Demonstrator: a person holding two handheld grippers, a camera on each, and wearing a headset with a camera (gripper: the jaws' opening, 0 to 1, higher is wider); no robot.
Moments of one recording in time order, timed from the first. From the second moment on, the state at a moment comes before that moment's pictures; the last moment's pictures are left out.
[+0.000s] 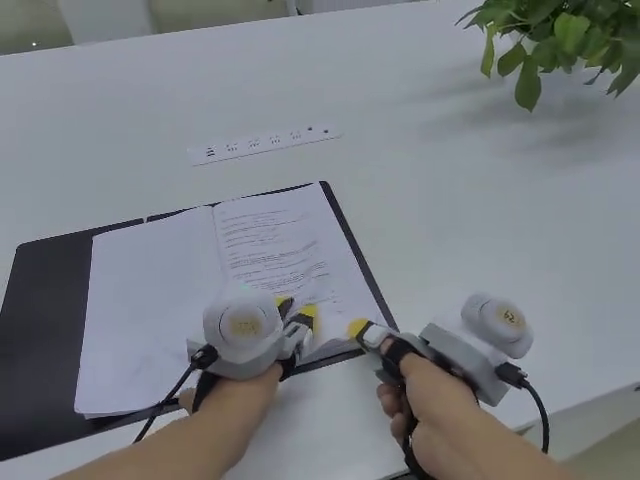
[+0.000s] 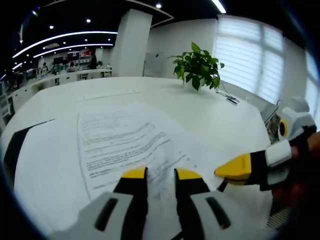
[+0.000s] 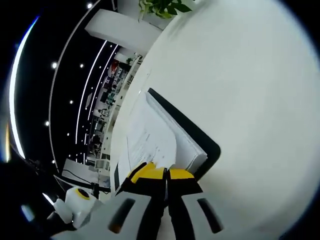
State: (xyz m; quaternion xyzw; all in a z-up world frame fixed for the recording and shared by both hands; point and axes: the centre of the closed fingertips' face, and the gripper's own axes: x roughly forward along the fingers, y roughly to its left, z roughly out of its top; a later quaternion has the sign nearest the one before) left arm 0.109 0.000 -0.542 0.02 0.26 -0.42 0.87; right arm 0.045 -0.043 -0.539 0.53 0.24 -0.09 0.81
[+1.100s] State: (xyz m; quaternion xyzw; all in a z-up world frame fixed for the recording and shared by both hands) left arm 0.084 0.257 -0.473 -0.04 0.25 -0.26 0.93; right arm 0.088 0.104 -0.421 0.28 0.18 0.16 0.93
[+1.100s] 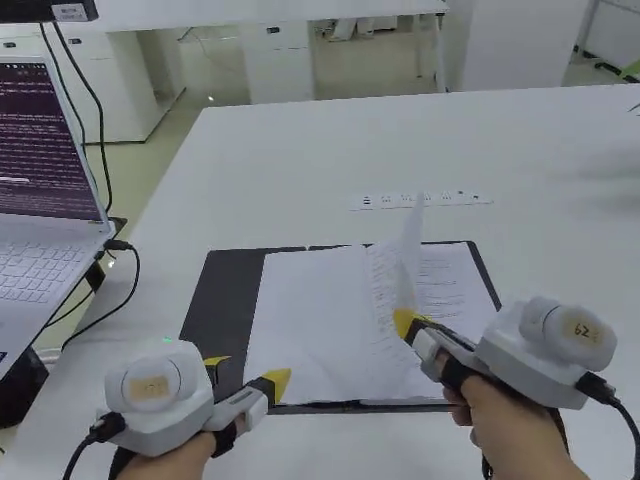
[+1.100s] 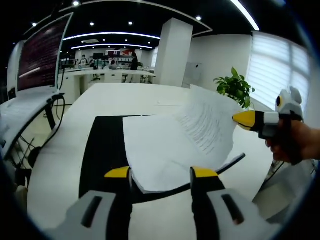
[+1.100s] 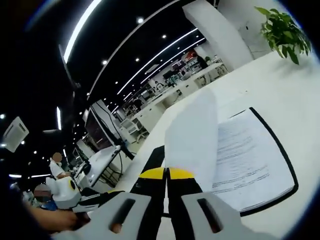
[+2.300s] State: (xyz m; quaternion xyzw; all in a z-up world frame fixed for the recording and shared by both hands) left arm 0.068 0.321 -0.435 -0.07 0.22 -0.21 0.95; right arm 0.099 0.240 -0.513 0.09 0.32 0.29 0.90
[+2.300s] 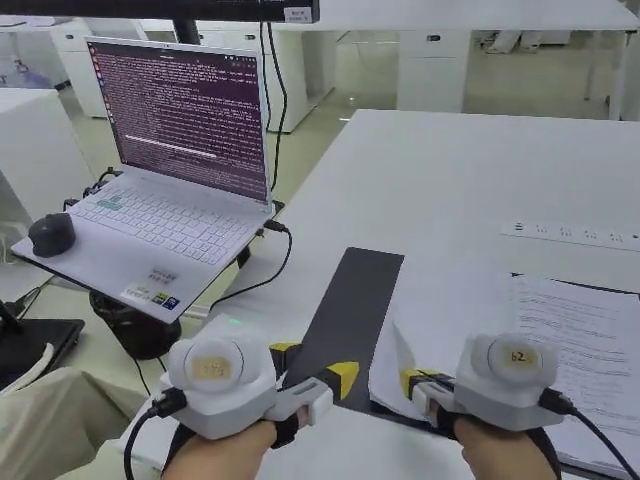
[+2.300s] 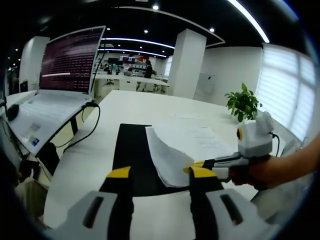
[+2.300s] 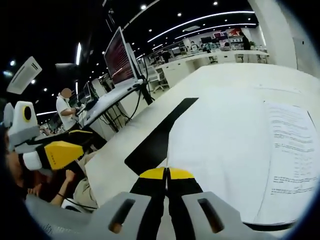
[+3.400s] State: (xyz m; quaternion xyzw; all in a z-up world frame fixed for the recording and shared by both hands) left arm 0.082 0.287 -0.481 0.00 0.28 -0.27 0.92; right arm 0.085 0.235 -0.526 0.09 0.29 0.33 0.90
